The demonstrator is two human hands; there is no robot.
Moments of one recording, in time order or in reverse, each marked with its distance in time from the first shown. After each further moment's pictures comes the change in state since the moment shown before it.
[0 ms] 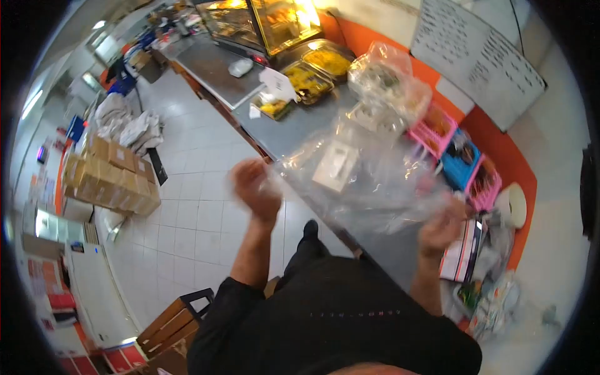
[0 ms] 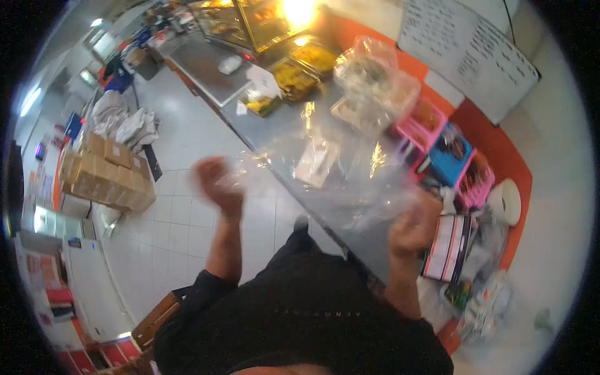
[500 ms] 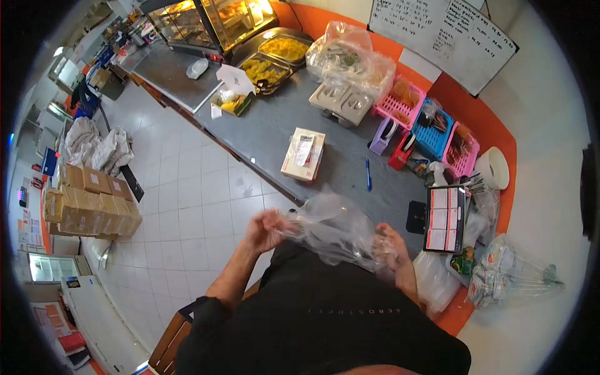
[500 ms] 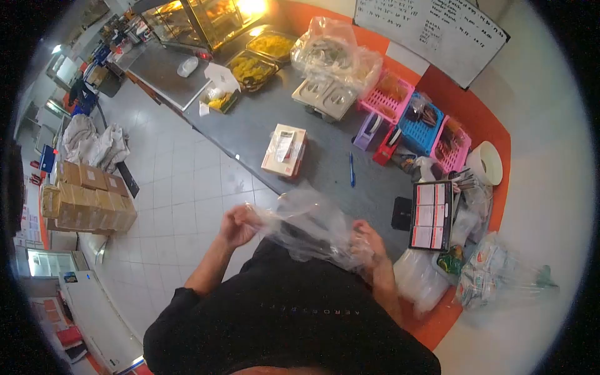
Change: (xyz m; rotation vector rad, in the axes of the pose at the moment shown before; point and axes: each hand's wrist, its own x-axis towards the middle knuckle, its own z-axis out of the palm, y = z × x) left_hand -0.114 -0.037 -0.054 -1.775 -0.874 -1.985; right_hand -0.162 0.070 -0.067 1.149 -0.722 1.844
